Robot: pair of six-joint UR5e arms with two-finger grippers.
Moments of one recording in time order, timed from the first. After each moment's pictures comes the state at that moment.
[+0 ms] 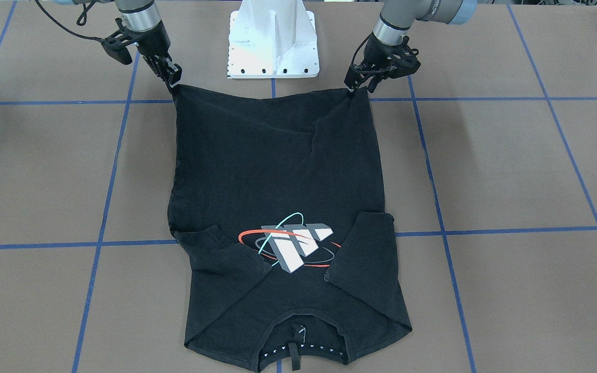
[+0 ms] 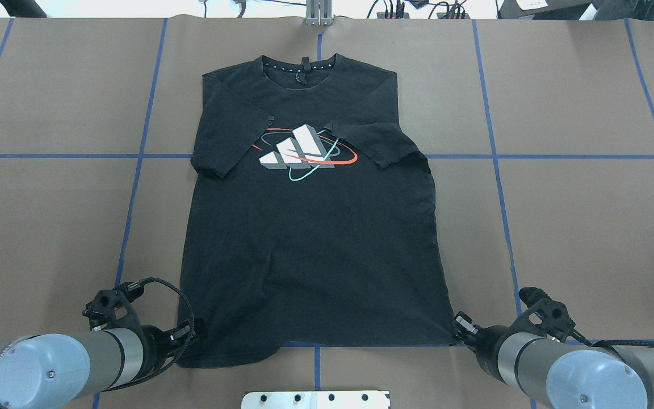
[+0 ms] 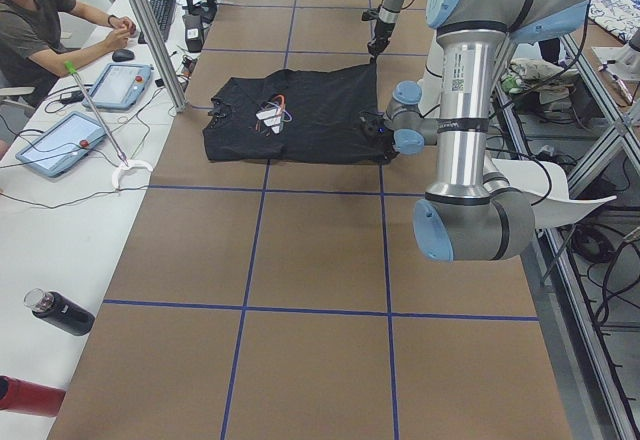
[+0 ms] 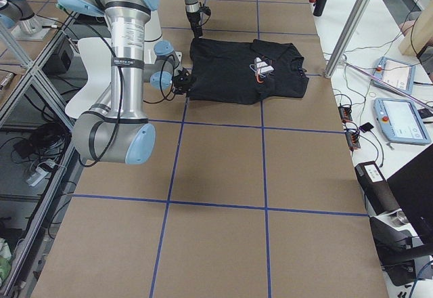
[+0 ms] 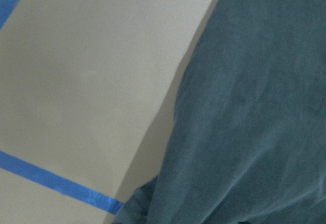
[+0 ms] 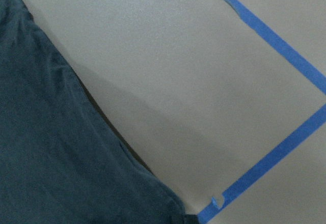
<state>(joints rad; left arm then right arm) -0.12 -1.59 -2.07 -2.06 -1.52 -1.96 0.07 -1.65 2.20 -1.22 1.39 2.28</state>
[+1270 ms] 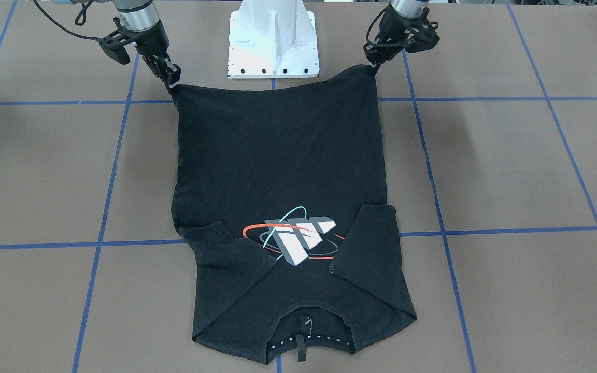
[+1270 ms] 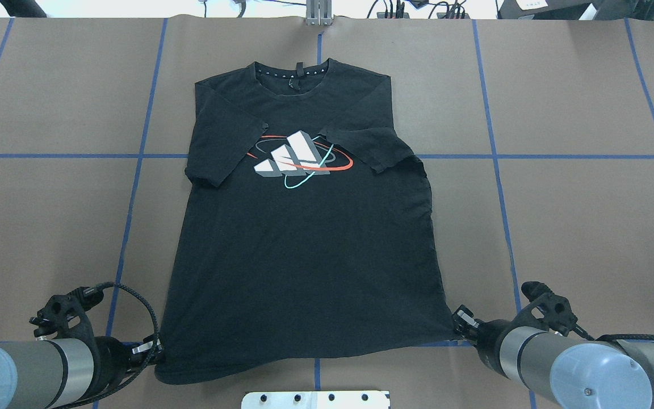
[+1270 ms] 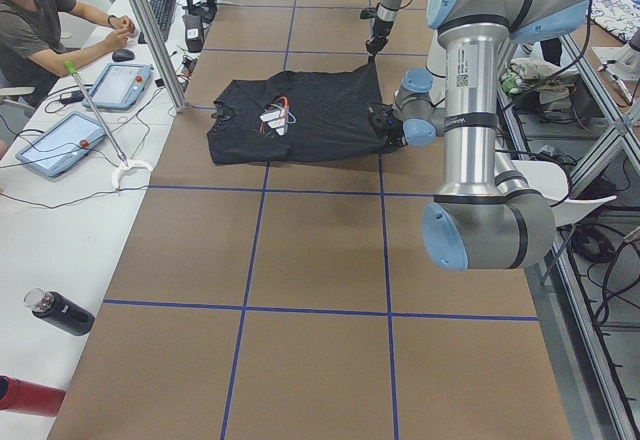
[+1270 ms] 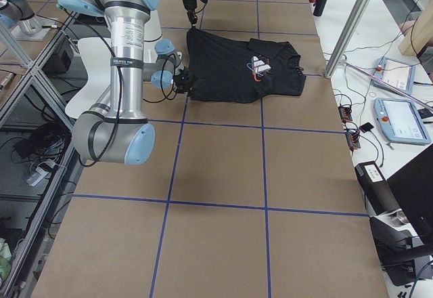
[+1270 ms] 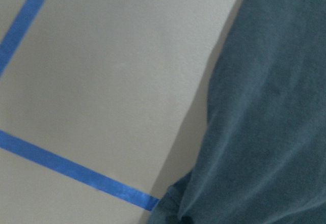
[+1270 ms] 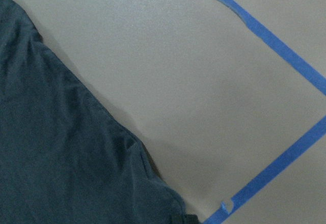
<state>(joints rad) -0.11 -1.46 -2.28 -2.00 -1.57 -1.97 0.09 -1.65 2.21 -1.22 1.40 2.28</state>
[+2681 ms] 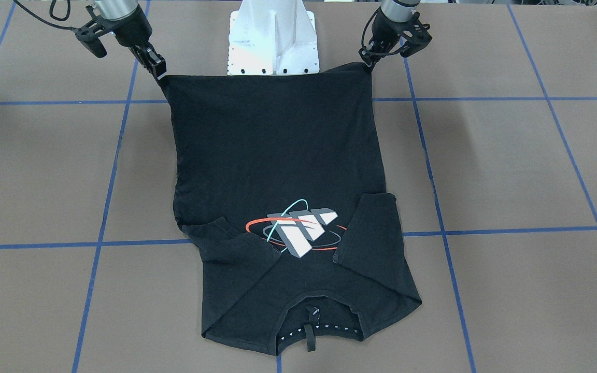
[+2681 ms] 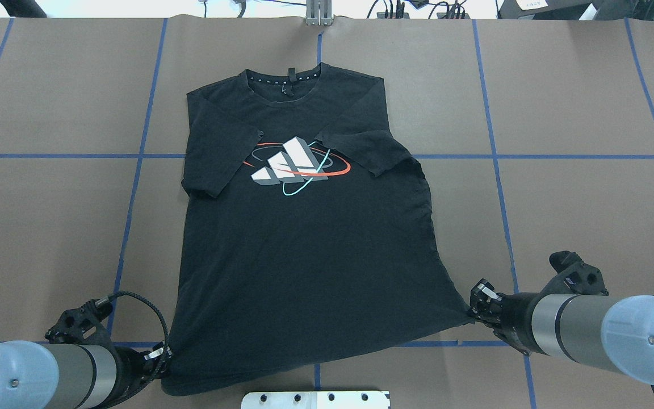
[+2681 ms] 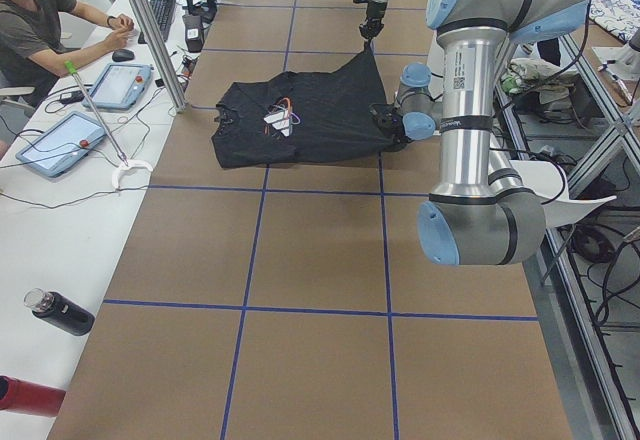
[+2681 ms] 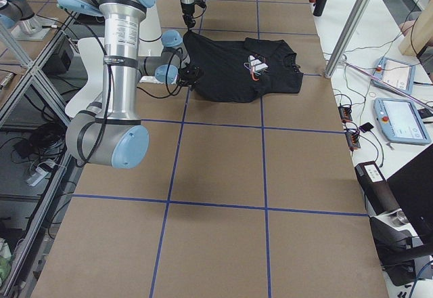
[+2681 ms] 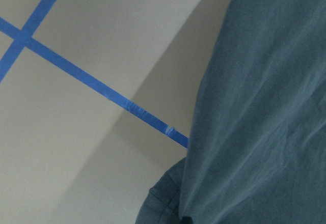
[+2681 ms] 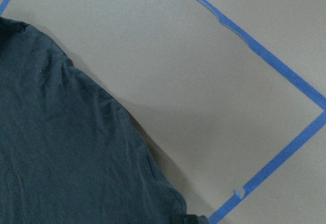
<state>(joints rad) -0.10 -1.52 -2.20 -1.89 -1.62 -2.13 0.23 -1.68 2.30 -1.22 1.58 2.27</state>
